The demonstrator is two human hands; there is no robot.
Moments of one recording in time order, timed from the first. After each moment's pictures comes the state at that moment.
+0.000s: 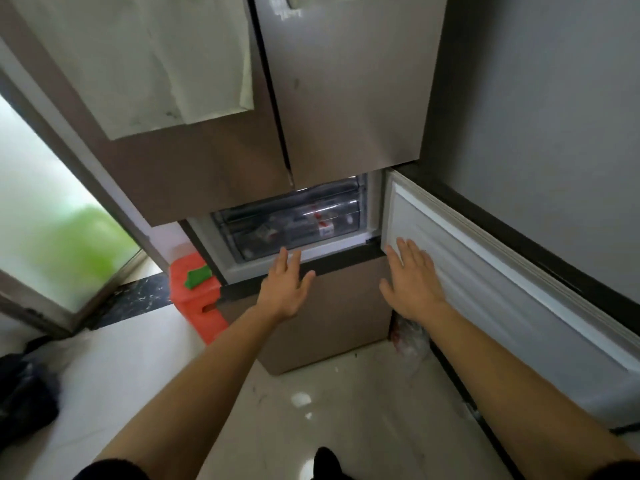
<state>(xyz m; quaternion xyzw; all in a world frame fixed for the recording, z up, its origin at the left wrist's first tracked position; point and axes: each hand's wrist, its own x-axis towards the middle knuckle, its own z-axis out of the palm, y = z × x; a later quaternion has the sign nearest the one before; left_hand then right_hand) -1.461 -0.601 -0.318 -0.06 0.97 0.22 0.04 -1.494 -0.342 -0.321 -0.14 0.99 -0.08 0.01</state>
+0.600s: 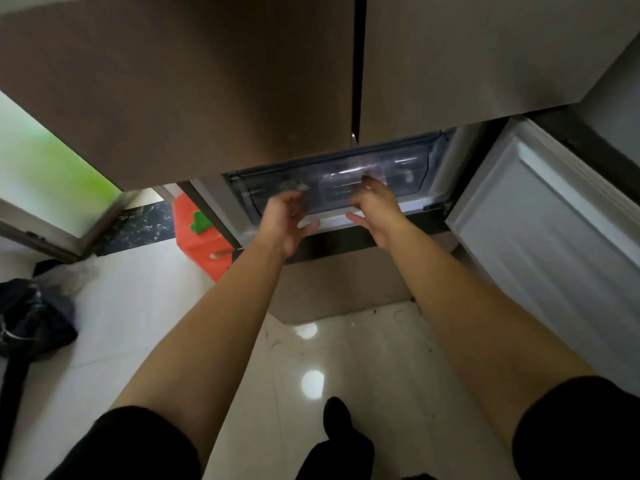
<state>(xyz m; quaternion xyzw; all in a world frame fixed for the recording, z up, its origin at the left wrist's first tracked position) -1.615 -0.702 -0.367 -0.30 0.48 0.82 0.04 -1.671 -0.543 -0.373 0.09 0.65 -0.71 0.26</state>
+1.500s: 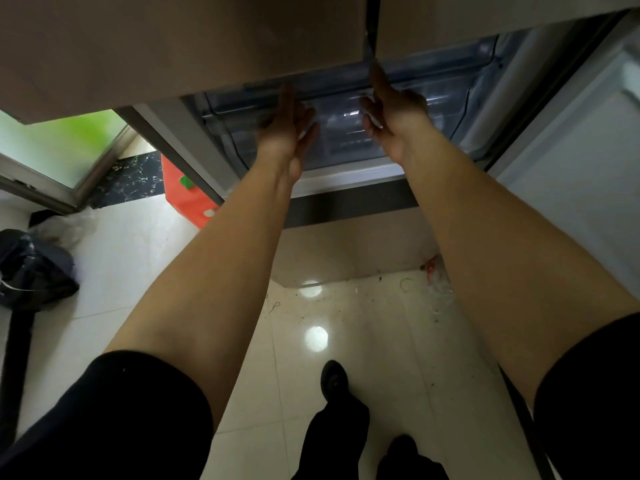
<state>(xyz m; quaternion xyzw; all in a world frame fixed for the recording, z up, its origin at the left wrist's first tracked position) -1.697 -0.708 -0.408 -0.31 0.47 0.82 -0.10 -1.767 -0.557 -0.406 0.15 0.55 -0.80 0.21</state>
